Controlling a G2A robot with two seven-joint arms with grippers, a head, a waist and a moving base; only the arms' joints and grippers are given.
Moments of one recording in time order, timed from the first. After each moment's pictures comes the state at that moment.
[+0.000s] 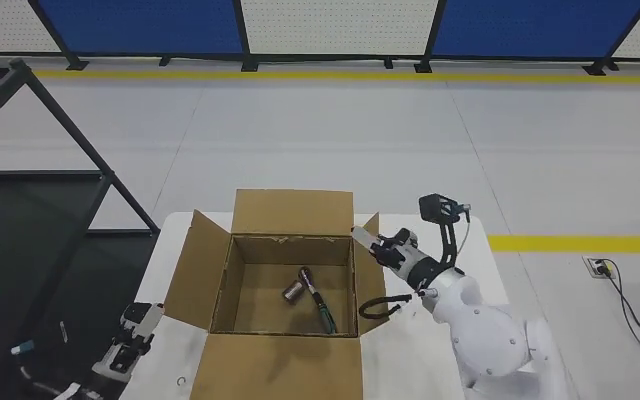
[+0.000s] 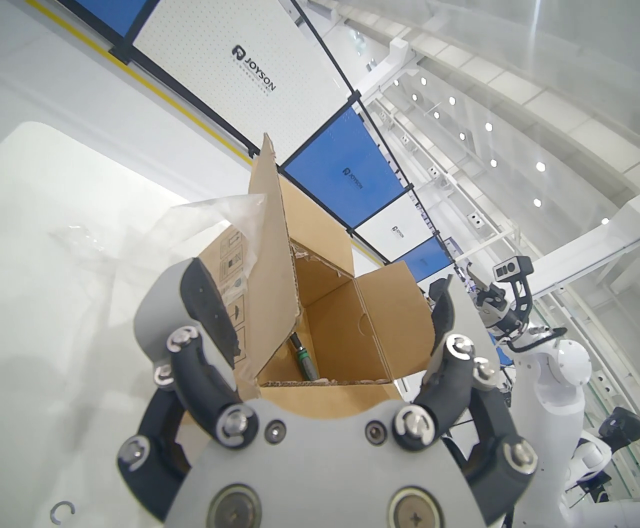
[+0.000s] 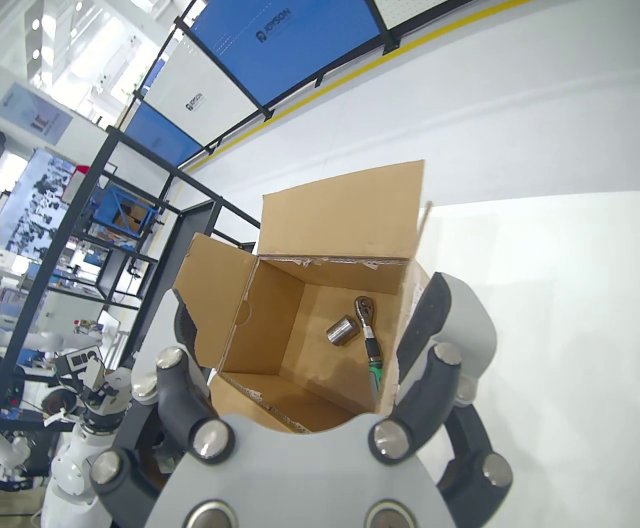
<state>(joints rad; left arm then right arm) 1.69 -1.23 -1.92 -2.05 0.20 -0.35 -0.34 -0.97 -1.46 1.38 -1.98 -0.78 0.34 0.84</state>
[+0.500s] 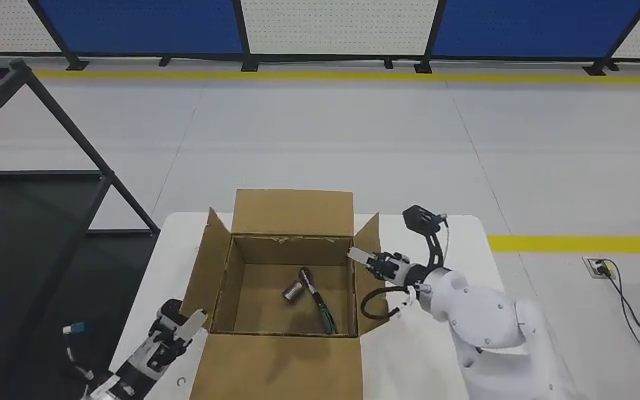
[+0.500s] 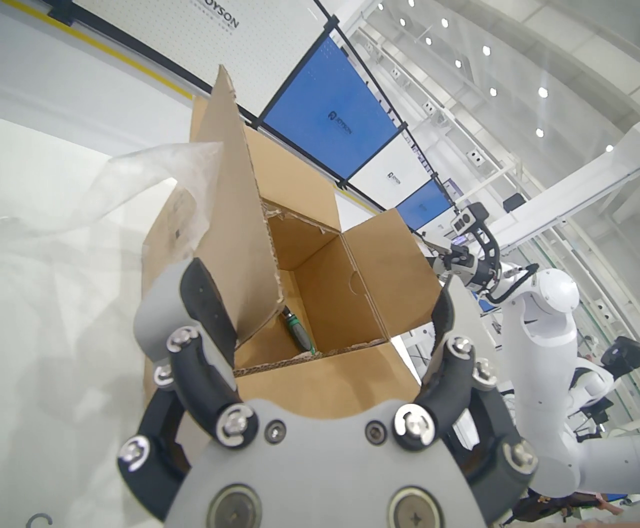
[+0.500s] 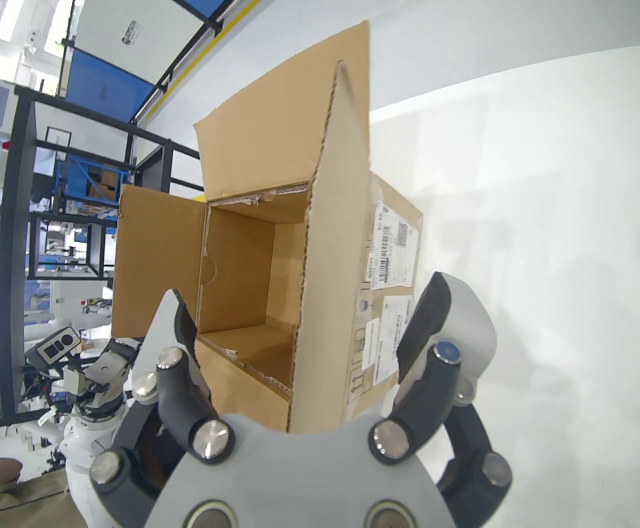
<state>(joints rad) 1.65 -1.22 -1.83 -2.08 0.28 -0.37 -0.45 -0.90 -1.44 1.36 -1.83 -0.71 0.35 1.04</state>
